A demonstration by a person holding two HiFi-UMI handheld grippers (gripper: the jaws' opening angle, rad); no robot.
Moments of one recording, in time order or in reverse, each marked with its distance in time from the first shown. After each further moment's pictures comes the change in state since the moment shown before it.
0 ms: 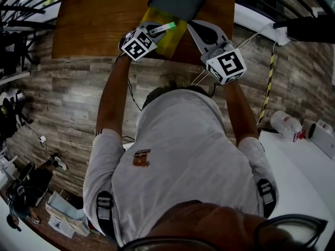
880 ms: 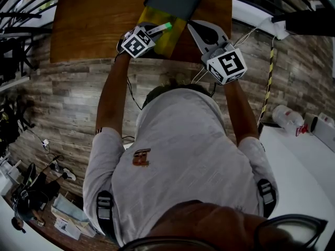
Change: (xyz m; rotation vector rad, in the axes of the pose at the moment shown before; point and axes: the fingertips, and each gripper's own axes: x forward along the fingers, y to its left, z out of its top) left arm 0.020 0.003 -0.024 -0.044 0.080 -0.058; right arm -0.005 -0.009 -0.010 0.013 0.017 -0.039
